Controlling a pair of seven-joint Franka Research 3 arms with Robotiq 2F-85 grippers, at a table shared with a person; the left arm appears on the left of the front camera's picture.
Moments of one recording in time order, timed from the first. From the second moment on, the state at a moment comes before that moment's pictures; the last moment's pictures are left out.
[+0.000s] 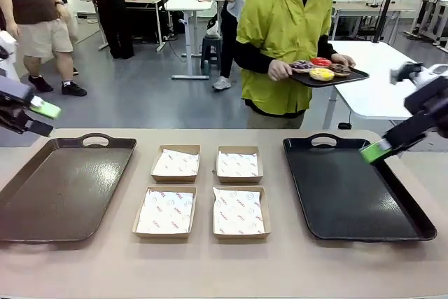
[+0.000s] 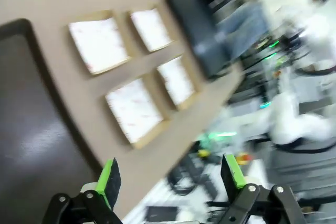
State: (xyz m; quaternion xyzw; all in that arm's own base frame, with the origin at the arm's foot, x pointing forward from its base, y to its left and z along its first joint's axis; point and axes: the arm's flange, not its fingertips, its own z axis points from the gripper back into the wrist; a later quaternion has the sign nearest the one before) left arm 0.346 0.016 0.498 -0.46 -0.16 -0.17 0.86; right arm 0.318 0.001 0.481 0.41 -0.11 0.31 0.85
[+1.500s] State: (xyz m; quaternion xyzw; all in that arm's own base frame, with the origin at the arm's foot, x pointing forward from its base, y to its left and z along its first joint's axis) left arm 0.340 0.171 0.433 -0.62 -0.07 0.03 0.78; right arm 0.344 -0.177 0.409 0.61 -0.09 0.02 0.79
